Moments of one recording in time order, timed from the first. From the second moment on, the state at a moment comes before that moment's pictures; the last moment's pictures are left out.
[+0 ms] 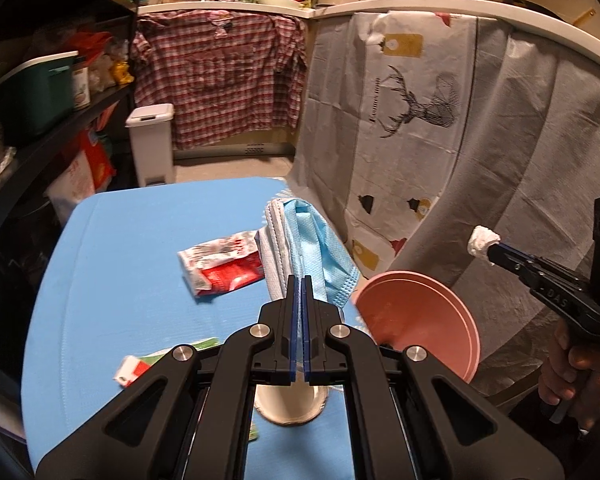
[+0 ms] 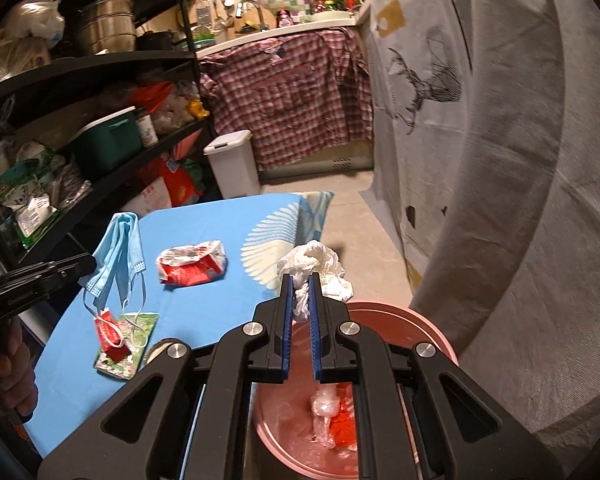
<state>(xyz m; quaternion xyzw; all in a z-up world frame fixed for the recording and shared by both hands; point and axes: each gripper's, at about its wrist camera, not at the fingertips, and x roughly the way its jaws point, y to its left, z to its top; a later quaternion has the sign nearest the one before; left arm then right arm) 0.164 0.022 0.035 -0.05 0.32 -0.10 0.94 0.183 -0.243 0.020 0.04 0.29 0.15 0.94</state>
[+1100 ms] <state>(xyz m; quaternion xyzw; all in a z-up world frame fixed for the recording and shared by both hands) 0.193 -0.093 -0.009 0.01 0.37 -0.20 0.91 0.204 -0.275 -0.005 0.05 0.34 0.10 0.93</state>
